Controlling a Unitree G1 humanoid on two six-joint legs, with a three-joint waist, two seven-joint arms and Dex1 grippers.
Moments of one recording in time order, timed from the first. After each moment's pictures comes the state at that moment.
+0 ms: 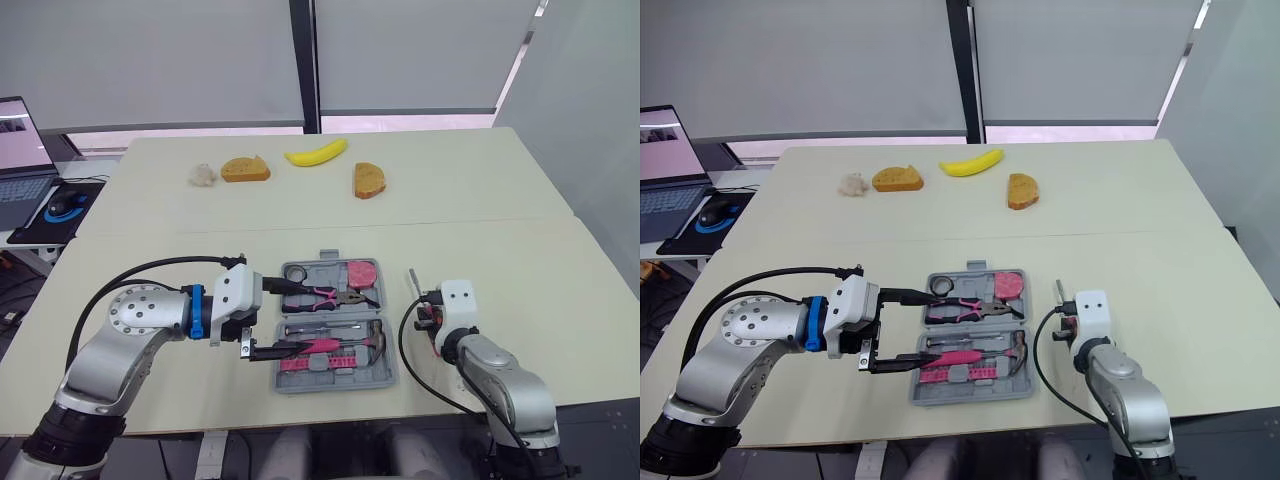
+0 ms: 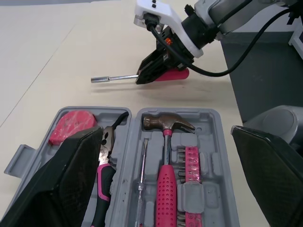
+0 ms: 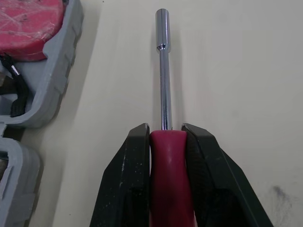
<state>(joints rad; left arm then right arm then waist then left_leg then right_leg) -0.17 0.80 -0.03 -0.34 -0.43 0.28 -1.19 -0.04 -0.07 0.01 -0.39 0.10 0.96 0.04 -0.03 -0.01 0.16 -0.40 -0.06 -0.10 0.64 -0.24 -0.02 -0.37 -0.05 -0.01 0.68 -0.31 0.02</state>
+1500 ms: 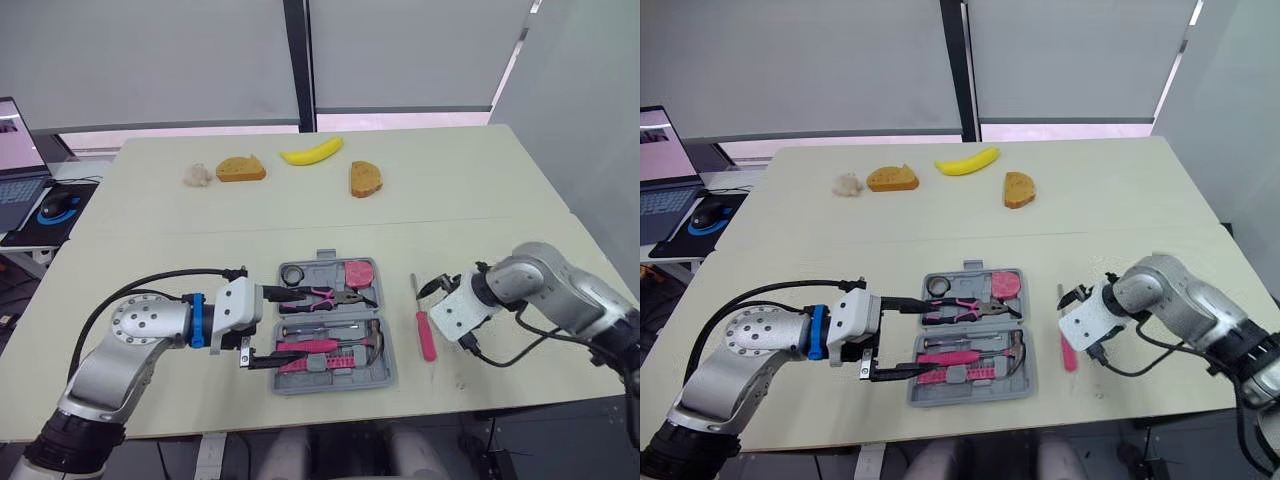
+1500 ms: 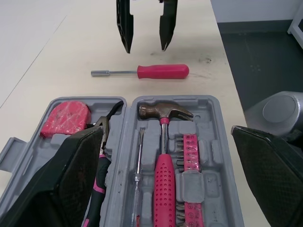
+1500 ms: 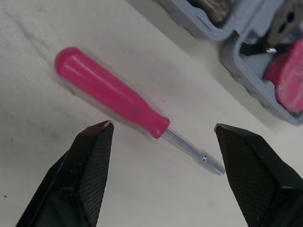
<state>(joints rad) -0.12 0.80 -0.06 -0.31 -0.38 0.19 -1.19 -0.74 -0.92 0.70 0.14 -0.36 -0.42 1.22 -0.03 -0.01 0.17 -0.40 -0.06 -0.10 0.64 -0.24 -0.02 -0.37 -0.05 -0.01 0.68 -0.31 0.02</state>
